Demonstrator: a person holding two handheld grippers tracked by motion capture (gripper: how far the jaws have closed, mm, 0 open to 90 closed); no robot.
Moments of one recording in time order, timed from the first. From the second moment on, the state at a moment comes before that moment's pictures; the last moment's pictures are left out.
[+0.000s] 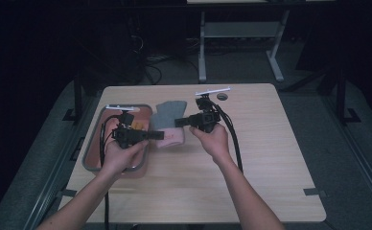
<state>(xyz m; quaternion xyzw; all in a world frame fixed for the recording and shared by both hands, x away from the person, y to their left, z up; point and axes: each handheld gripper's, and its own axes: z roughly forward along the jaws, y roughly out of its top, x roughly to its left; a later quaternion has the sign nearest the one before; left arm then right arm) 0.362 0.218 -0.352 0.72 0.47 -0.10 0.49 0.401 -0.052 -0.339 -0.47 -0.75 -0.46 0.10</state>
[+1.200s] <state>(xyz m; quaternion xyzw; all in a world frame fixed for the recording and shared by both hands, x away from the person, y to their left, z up) 0.357 0.263 -0.343 0.72 0.48 -0.09 0.50 0.408 -0.007 -0.327 -0.44 -0.76 -0.47 0.11</state>
